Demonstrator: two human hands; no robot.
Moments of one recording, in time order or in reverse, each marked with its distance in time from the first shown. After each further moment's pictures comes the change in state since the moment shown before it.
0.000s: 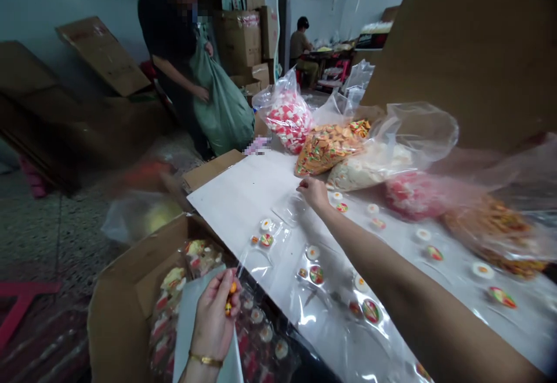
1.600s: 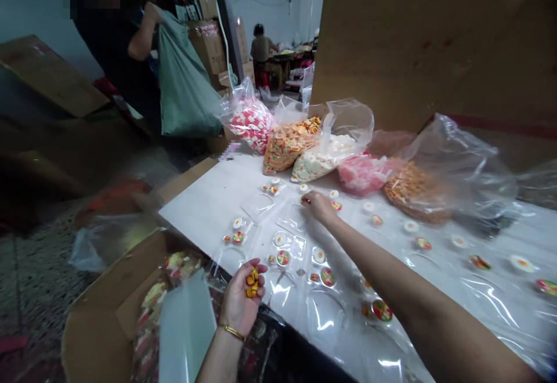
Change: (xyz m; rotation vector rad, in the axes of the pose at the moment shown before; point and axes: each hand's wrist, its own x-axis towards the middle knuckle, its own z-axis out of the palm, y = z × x) left_hand -0.021 -0.045 0.062 -0.082 -0.216 -0.317; right_hand -0.083 0.089 -0.053 -0.133 -0.055 -0.072
